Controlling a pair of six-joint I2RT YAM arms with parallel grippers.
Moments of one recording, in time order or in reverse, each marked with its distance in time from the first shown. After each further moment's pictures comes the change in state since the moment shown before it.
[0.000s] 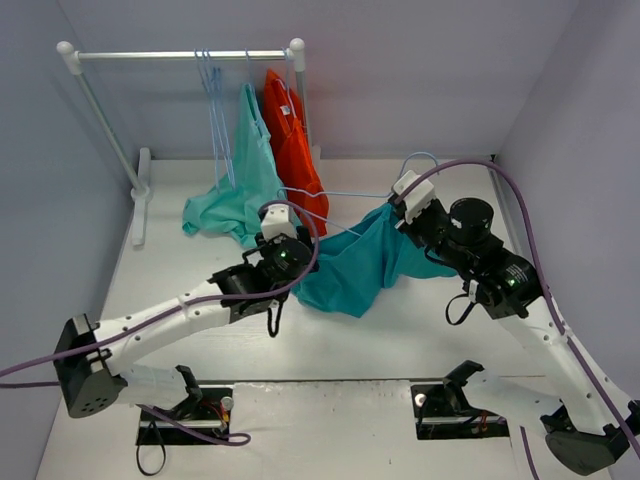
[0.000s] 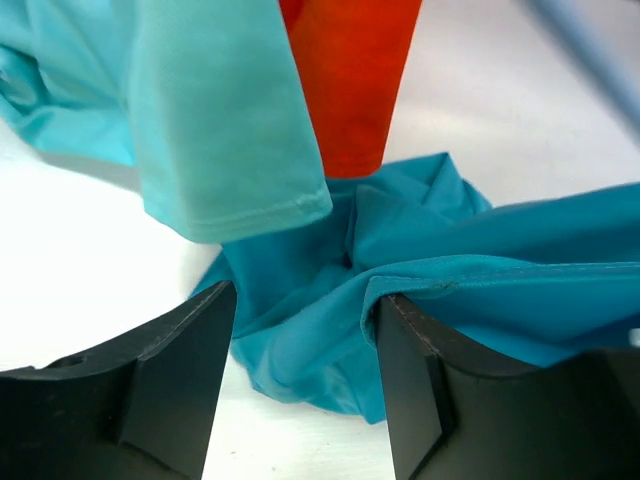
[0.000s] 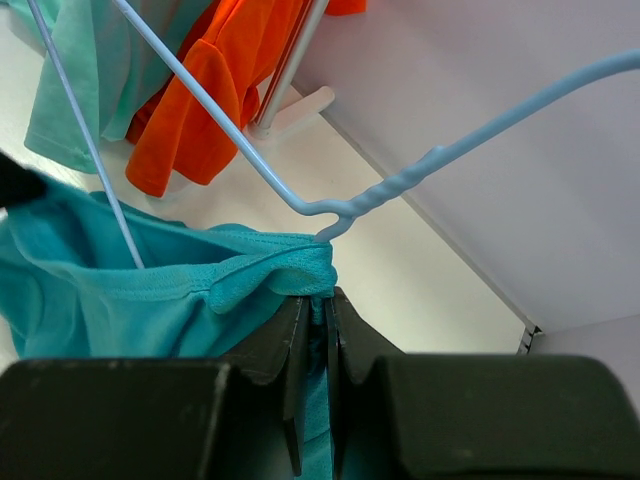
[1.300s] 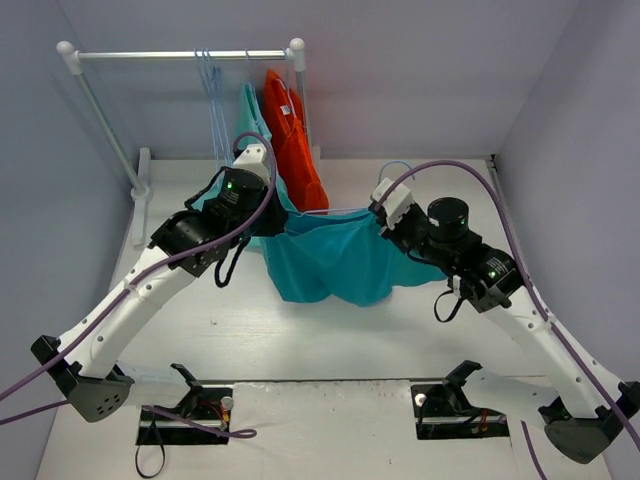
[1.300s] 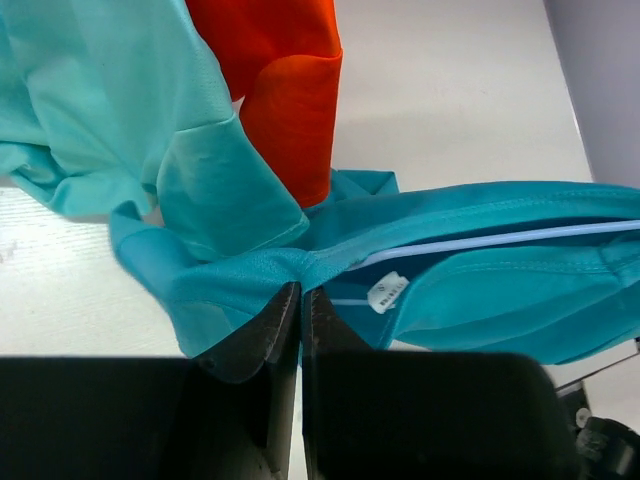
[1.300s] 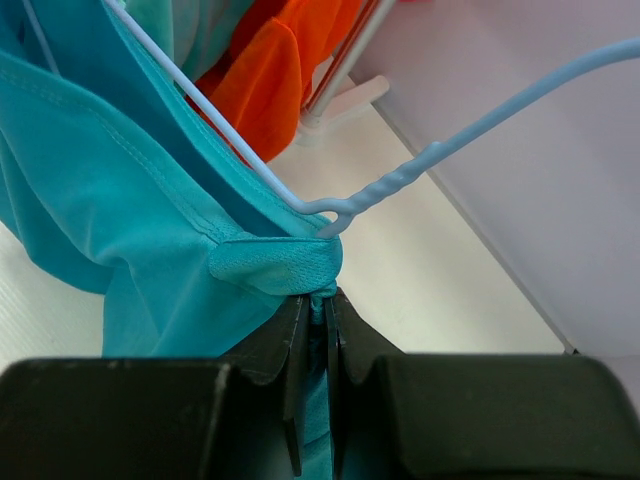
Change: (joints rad) left arm 0.271 0.005 0.489 -0.413 0.477 0.245; right arm 0.050 0.049 -0.035 0.003 -0.038 0.000
